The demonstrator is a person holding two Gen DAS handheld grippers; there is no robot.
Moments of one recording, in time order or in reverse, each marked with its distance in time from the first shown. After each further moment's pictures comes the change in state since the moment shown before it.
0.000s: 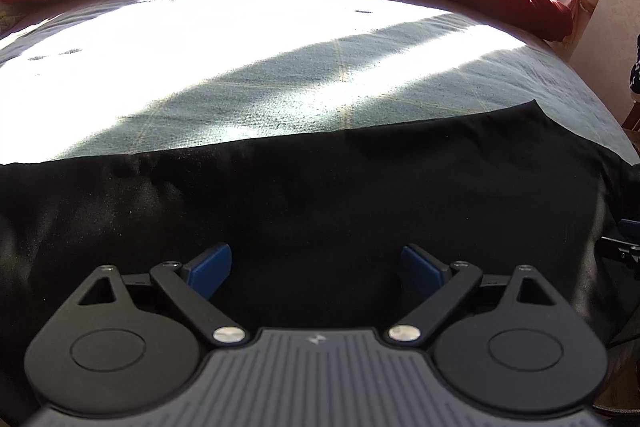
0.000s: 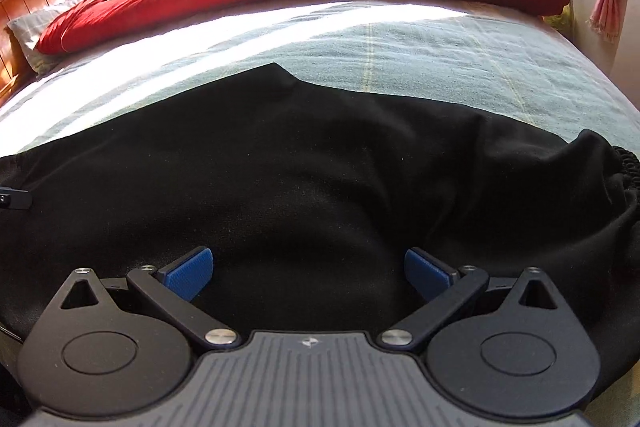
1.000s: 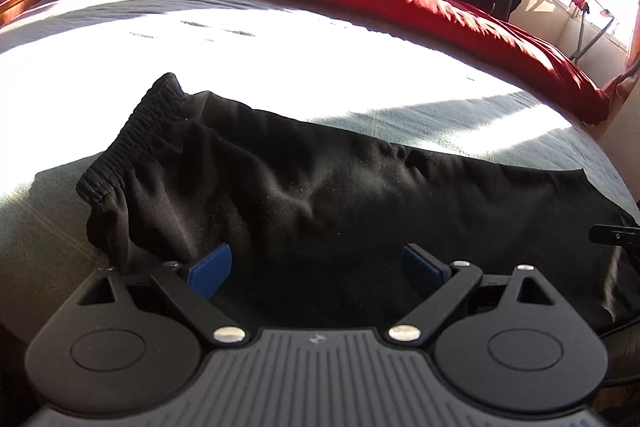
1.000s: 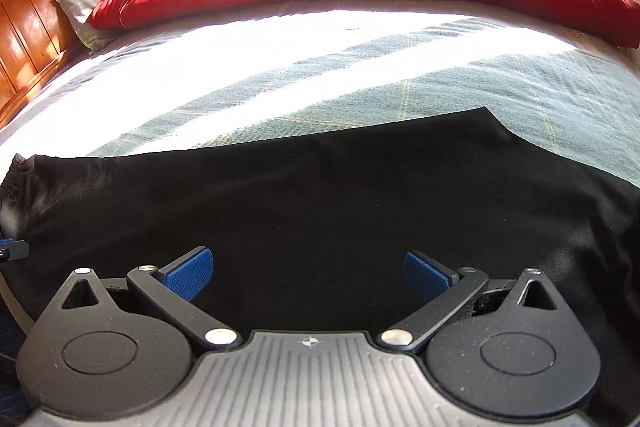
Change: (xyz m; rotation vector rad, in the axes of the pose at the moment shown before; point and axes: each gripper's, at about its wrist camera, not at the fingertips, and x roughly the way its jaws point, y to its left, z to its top) left arm -0.083 0.174 -0.053 -0.199 -0.132 0.026; right arm -0.005 0.161 0.049 -0.034 0.041 0.135
